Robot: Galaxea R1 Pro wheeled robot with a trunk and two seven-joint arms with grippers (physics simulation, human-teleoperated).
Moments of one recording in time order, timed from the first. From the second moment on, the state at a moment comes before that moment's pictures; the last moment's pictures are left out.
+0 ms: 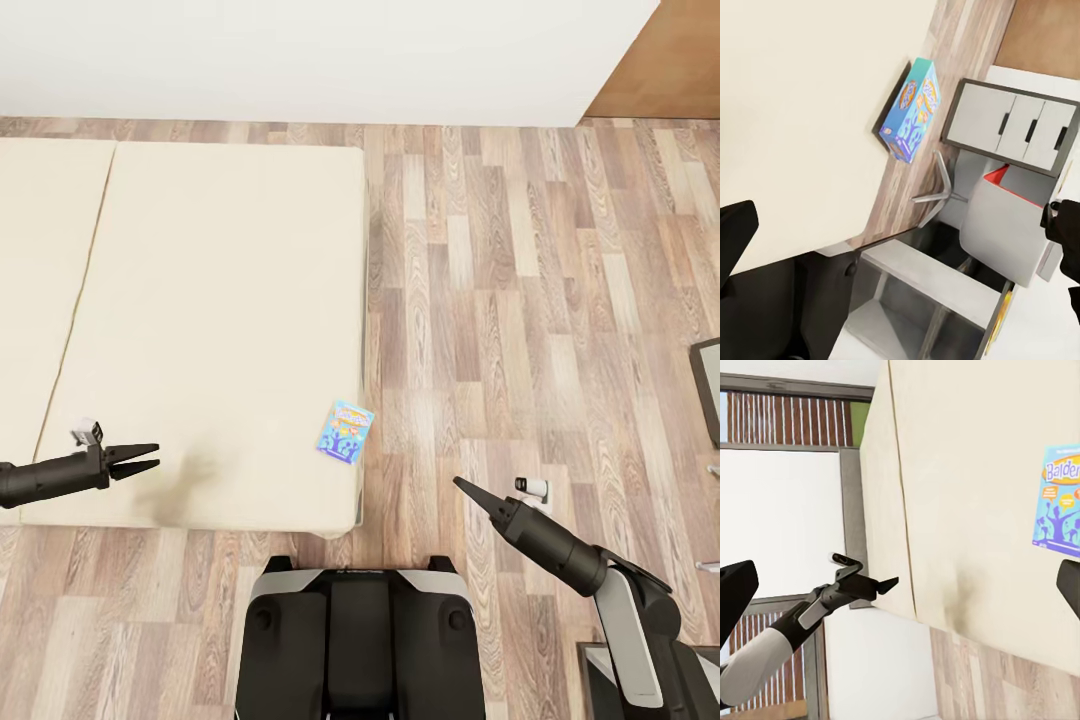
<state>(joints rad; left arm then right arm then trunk) -0.87 0.56 0.28 -0.62 0.01 0.84 -1.57 -0.27 0.00 -0.30 -1.57 -0.57 0.82 1.05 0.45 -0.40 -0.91</state>
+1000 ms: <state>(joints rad) -0.87 0.56 0.28 -0.62 0.01 0.84 -1.57 -0.27 0.00 -0.30 -1.56 -0.57 0.78 1.05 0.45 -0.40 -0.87</state>
